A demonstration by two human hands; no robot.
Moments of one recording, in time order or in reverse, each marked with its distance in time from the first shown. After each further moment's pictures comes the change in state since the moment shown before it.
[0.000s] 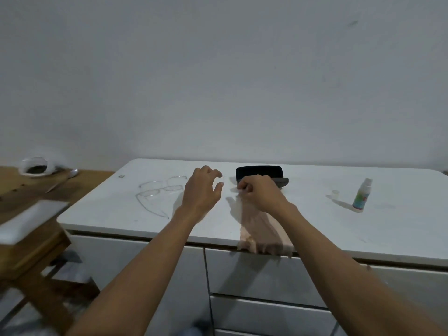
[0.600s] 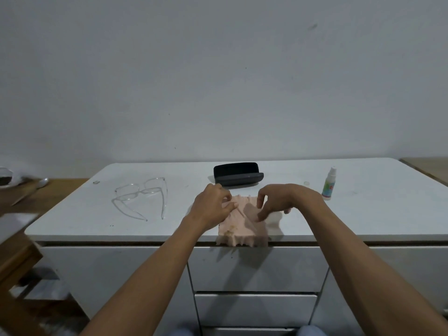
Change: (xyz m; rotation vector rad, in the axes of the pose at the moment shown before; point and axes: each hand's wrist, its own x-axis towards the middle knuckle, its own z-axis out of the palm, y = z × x) left_hand -0.023 0.052 0.045 -0.033 -0.257 0.162; right_hand -0.050 0.031 -0.082 -0.263 -0.549 0.333
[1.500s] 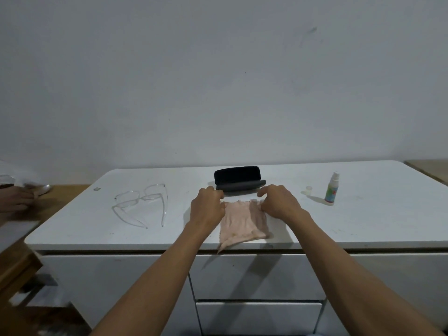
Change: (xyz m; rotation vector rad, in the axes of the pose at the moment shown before) left_hand 0.010 -0.002 0.003 0.088 0.108 -0.175; right_hand 0.041 0.015 0.034 0.177 0.472 0.027
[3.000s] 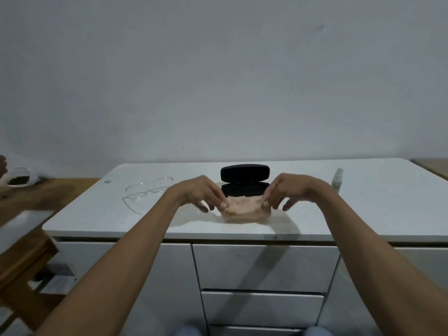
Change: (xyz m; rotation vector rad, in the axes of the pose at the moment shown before) left_hand 0.012 -0.016 -0.101 -0.526 -0.811 -0.128; right_hand -0.019 -0.006 -0.066 0.355 -0.556 -0.050
